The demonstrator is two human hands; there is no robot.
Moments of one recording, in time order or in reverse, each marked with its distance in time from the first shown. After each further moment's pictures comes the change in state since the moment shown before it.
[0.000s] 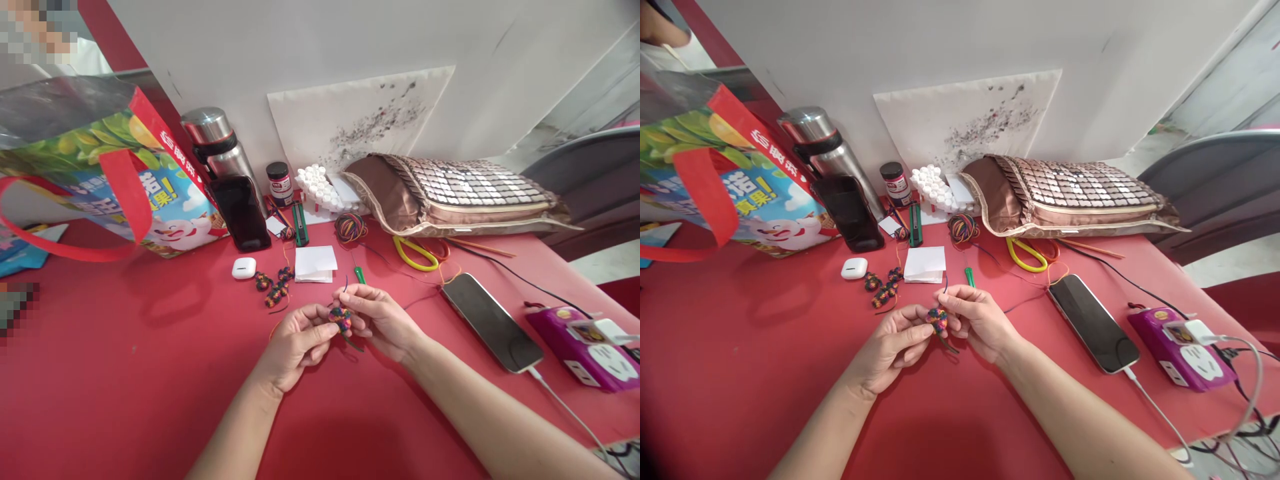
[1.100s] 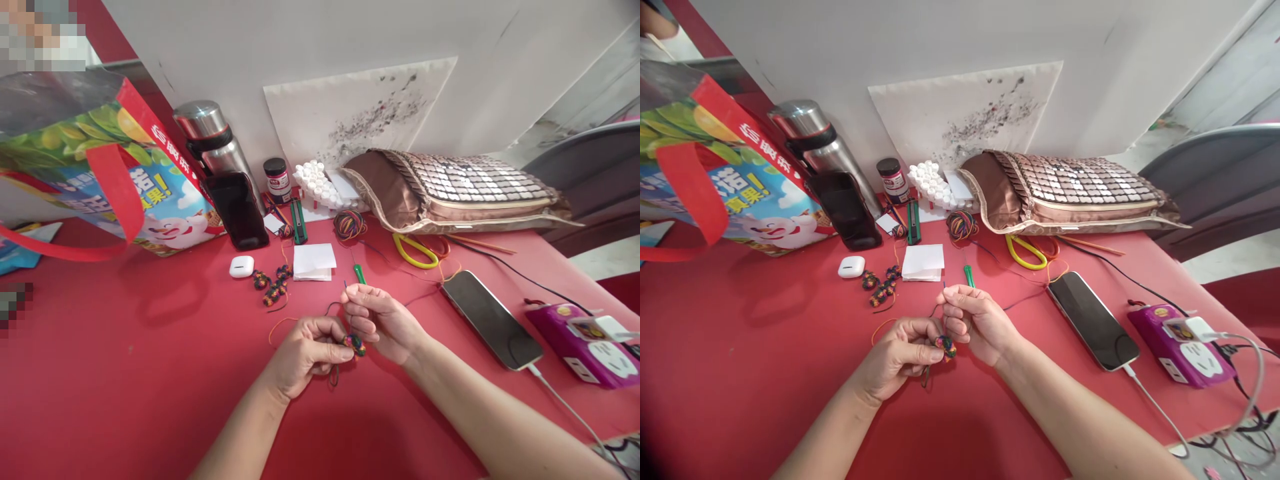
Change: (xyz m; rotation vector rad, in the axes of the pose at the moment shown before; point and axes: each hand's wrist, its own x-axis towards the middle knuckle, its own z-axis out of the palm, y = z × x) left_hand -0.001 -0.005 0.010 0.134 -0.044 -0.144; right_hand -0.006 -0.005 0.002 0.198 -0.084 0.073
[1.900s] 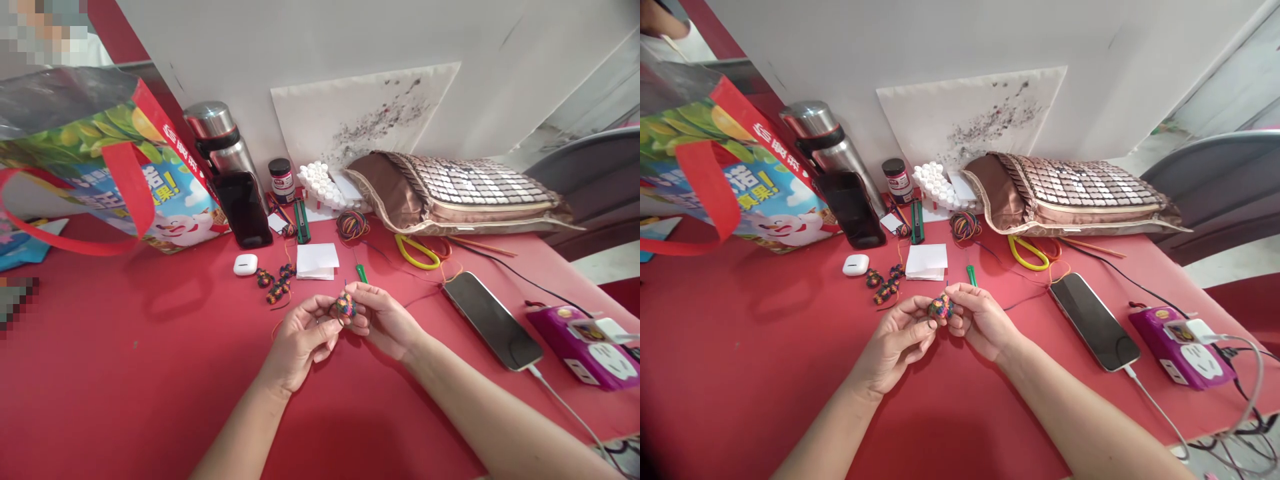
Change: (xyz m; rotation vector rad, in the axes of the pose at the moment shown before) left_hand -0.001 0.002 0.002 -0.183 0.104 0.245; right_hand 0.004 0.003 0.001 -0.044 0.079 -0.013
